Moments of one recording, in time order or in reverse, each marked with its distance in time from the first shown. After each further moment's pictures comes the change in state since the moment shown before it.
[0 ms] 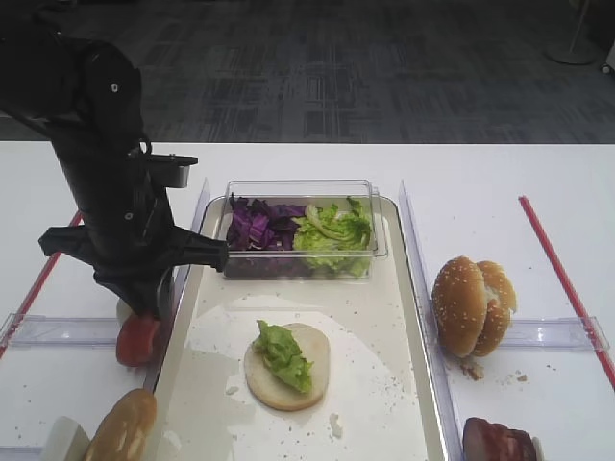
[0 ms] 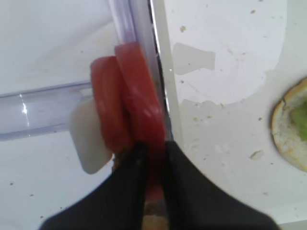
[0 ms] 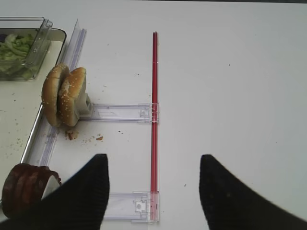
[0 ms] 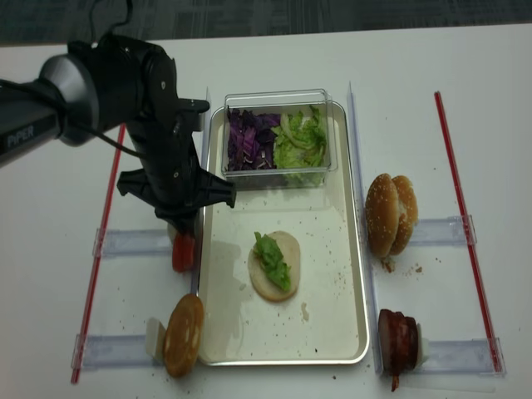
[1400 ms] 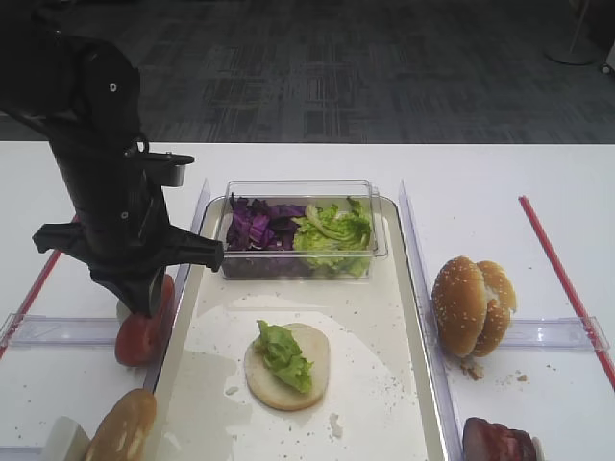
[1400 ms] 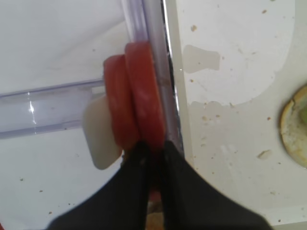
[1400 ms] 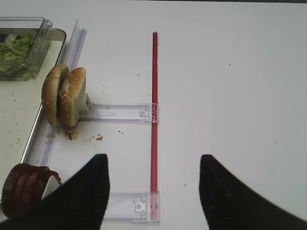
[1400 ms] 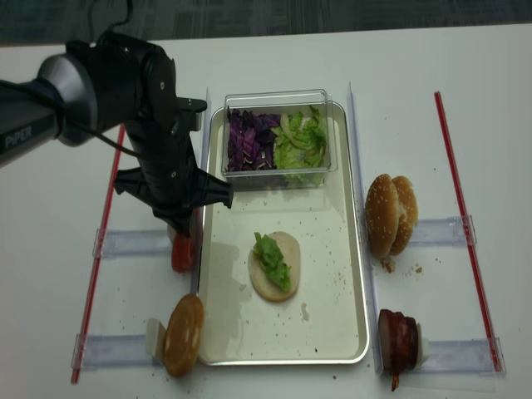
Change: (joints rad) left arm 0.000 -0.004 0.000 0.031 0.010 -0.013; right arm 0.000 0.000 0.000 0.000 0.000 0.002
